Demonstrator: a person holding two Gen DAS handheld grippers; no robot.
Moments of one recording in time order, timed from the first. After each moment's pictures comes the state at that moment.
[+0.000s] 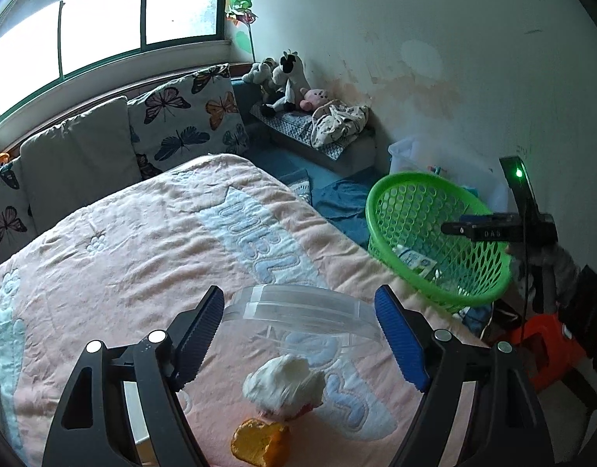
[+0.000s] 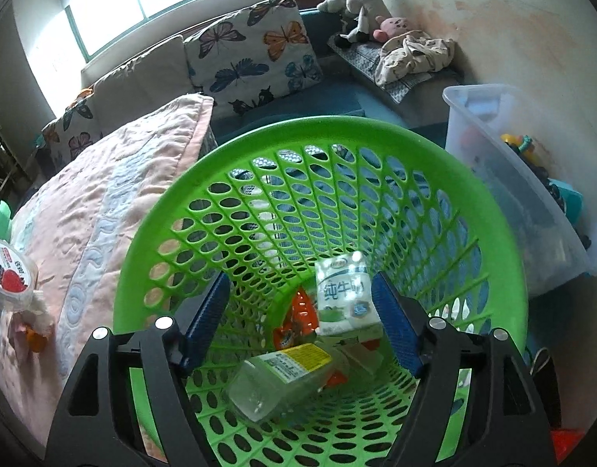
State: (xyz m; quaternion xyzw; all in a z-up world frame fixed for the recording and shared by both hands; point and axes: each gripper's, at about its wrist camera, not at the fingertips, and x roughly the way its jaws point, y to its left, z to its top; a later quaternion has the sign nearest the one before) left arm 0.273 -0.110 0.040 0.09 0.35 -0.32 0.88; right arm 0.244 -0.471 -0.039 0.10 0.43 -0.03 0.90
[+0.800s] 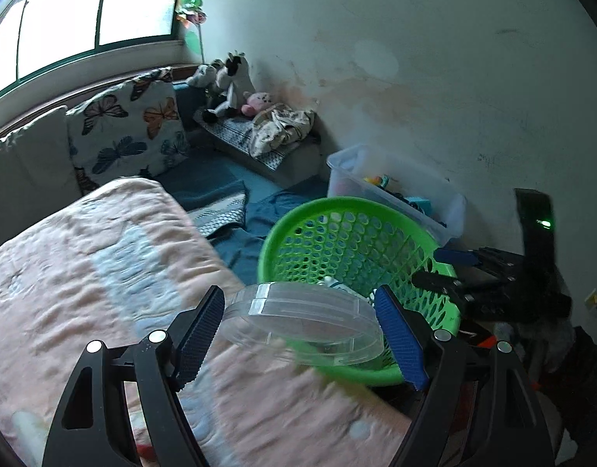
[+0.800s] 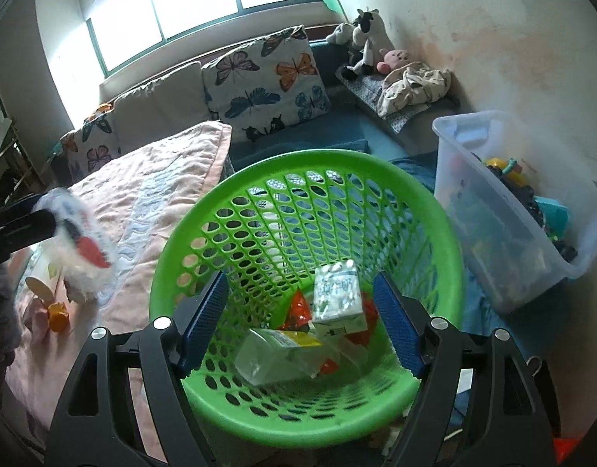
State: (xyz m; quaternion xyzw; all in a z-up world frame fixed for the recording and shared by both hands) left arm 0.281 -0.243 0.044 0.07 0.35 -0.39 0.85; right arm 0.187 -0.477 -0.001 0.09 0.38 -0.01 0.92
